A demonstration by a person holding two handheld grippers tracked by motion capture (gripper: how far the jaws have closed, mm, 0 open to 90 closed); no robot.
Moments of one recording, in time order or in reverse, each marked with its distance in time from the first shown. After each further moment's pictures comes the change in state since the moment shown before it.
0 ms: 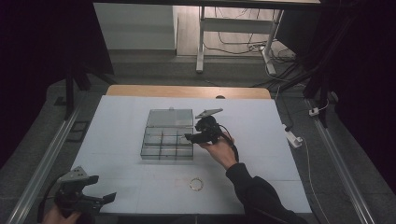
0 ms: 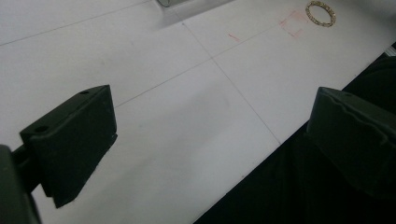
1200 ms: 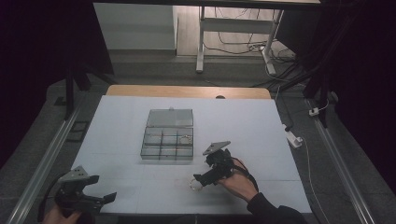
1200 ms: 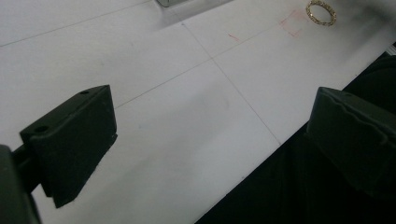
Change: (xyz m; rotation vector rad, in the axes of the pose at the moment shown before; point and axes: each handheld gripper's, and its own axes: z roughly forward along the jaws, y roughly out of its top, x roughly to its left) left arm -0.001 0.001 0.001 0.004 0.002 0.004; right arm 0.051 -0.081 -0.051 0.164 0.026 -0.105
